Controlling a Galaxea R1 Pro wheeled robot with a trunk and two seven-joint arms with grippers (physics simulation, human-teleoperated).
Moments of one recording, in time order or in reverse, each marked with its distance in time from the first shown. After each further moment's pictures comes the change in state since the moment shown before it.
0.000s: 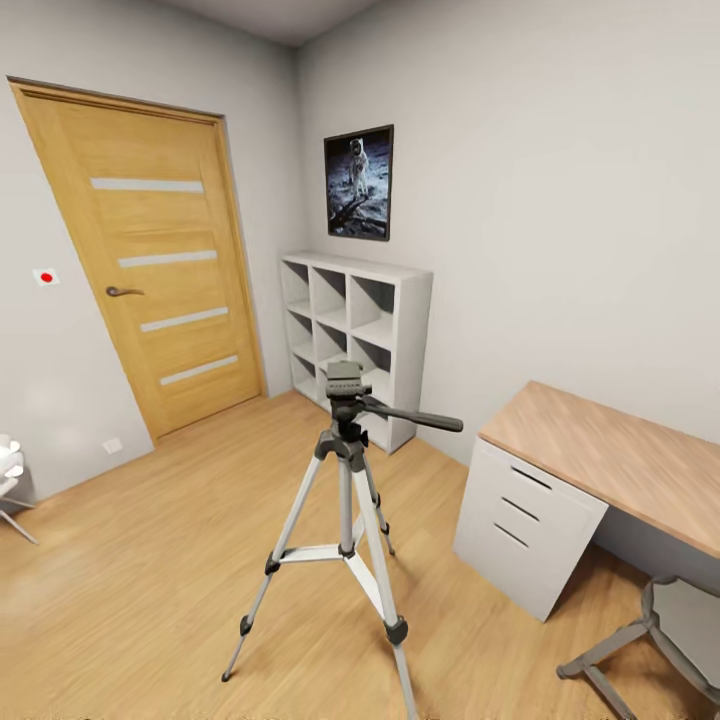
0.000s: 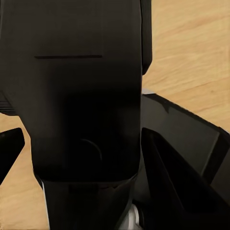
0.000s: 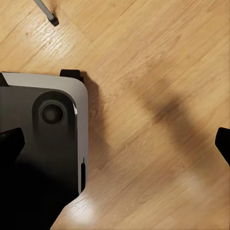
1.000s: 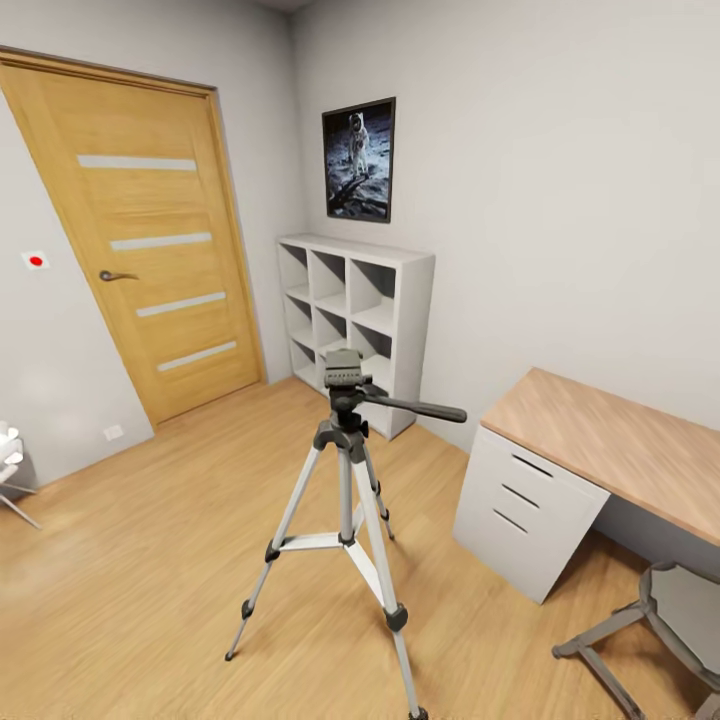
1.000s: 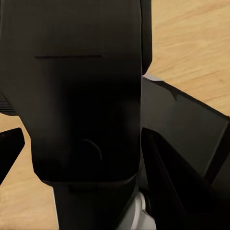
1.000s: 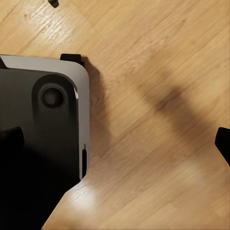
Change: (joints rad) left arm 0.000 0.000 0.000 0.000 0.000 0.000 0.000; right arm 0.000 0.002 0.000 0.000 0.001 0.004 0.002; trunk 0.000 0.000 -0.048
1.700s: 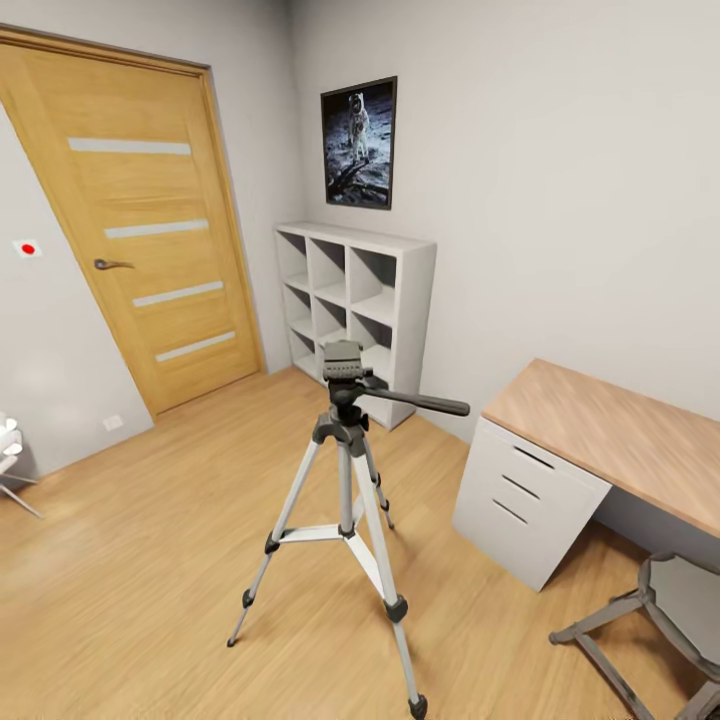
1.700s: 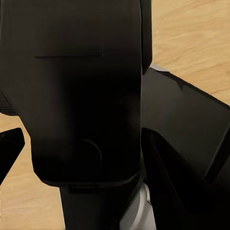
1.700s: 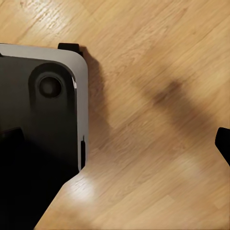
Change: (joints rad) left arm 0.000 0.000 0.000 0.000 0.000 0.000 0.000; right arm 0.000 0.001 0.000 0.000 0.000 0.000 -0.008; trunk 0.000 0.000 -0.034
